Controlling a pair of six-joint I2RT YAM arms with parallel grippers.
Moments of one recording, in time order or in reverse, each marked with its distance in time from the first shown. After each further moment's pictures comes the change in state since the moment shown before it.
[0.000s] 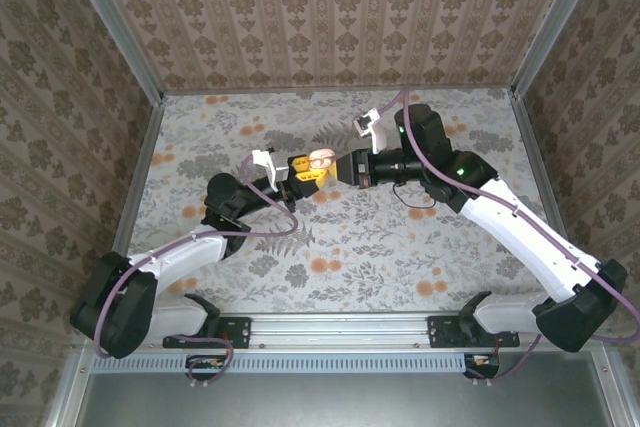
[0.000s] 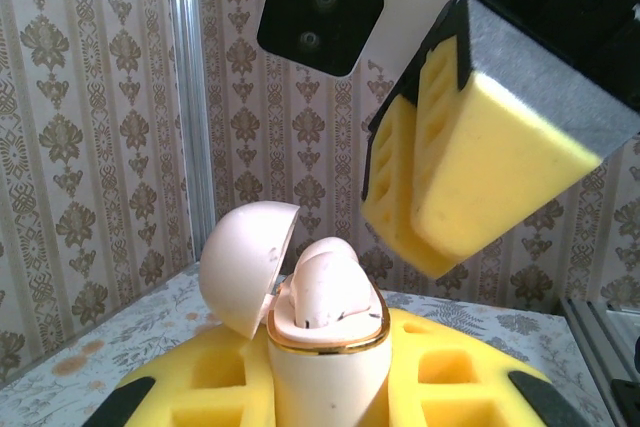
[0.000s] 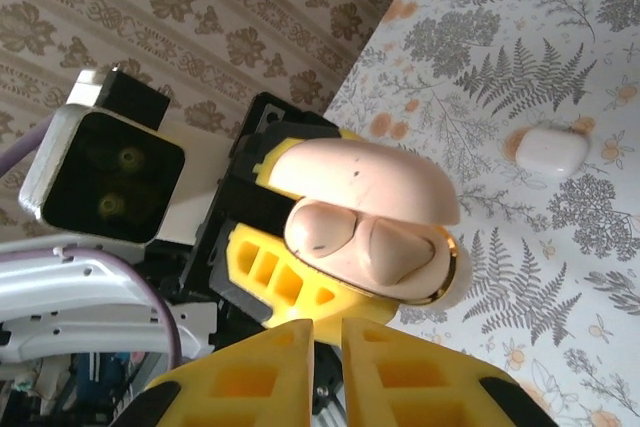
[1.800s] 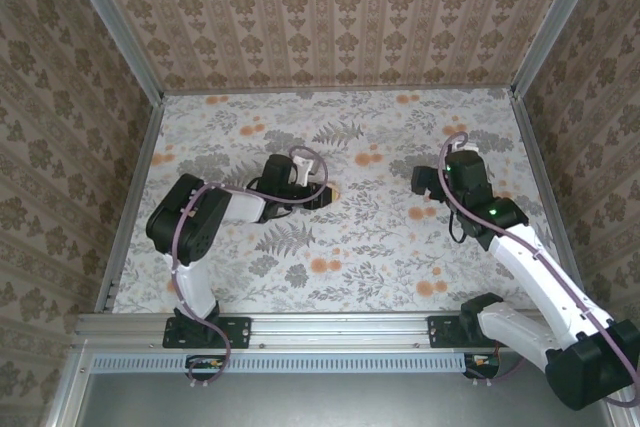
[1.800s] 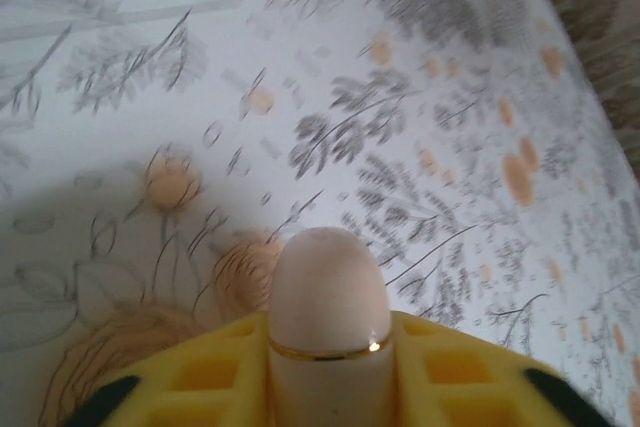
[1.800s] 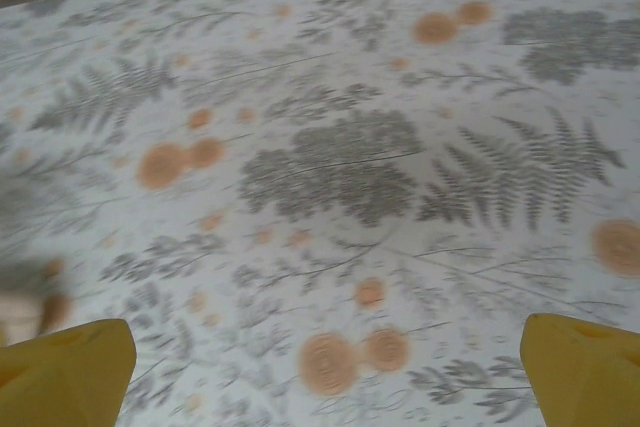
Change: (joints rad) left arm 0.045 0.625 0.278 -0.636 -0.124 -0.233; right arm -0.322 -0.301 -0.523 0.027 0.855 -0.175
